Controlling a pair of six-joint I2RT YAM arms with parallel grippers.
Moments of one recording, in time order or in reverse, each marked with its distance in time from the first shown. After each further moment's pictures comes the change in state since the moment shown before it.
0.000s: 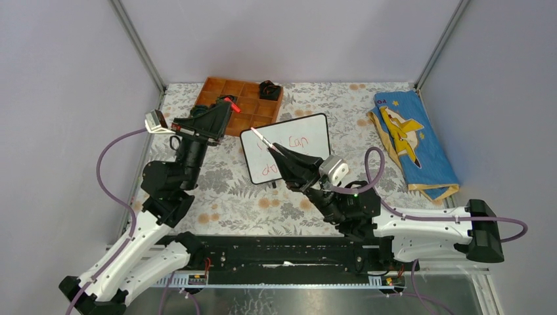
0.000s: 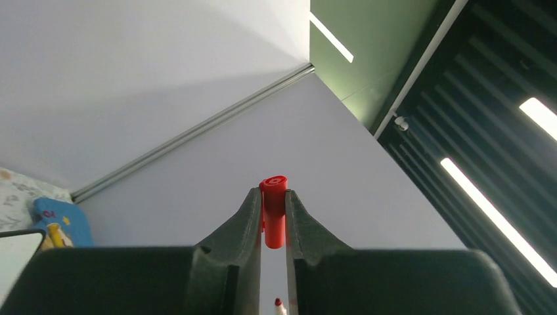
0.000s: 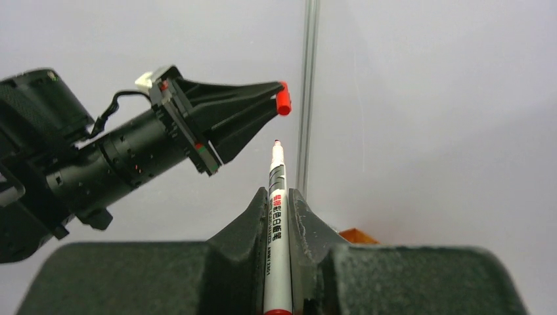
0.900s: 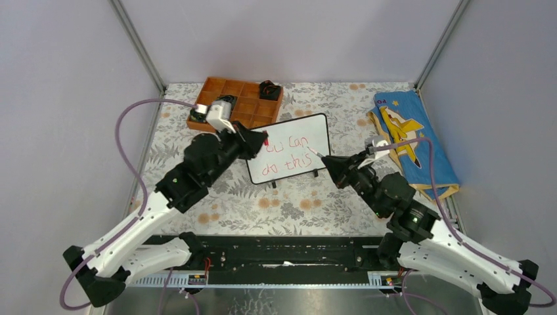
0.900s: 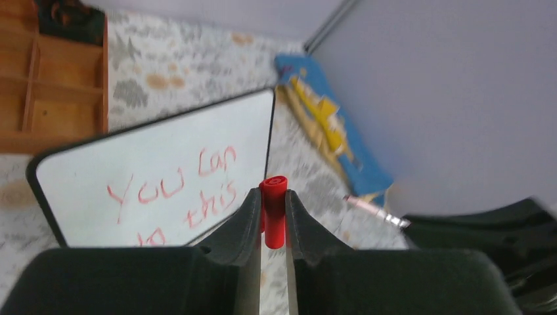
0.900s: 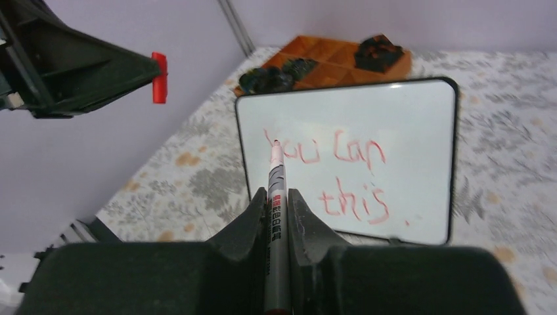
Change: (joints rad) left arm -0.197 0.230 0.197 -0.682 0.039 0.604; right arm -0.423 -0.537 -0.146 -1.052 -0.066 0.705
